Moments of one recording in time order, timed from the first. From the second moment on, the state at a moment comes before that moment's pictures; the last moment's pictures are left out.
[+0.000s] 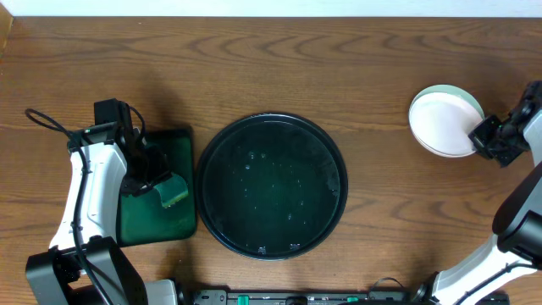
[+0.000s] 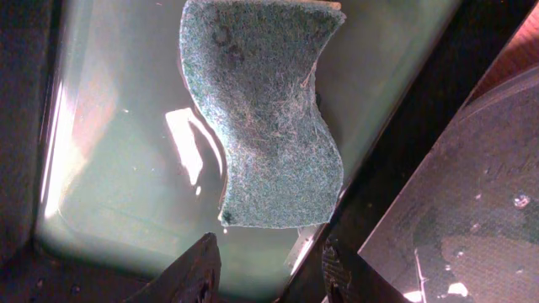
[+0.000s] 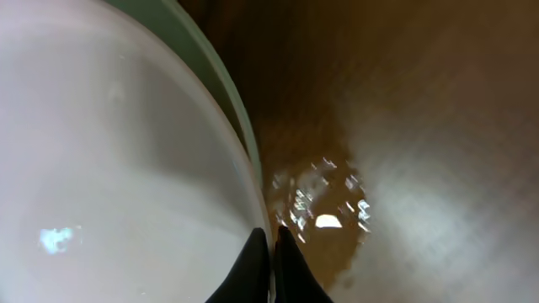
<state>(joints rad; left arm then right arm) 0.24 1.52 1.06 -1.05 0.10 -0.30 -0.49 1.98 1.38 -0.79 -0.11 0.44</state>
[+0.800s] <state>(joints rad) 0.24 1.52 1.06 -1.02 0.10 -0.29 -0.49 2.01 1.38 -0.74 -0.18 0.47</state>
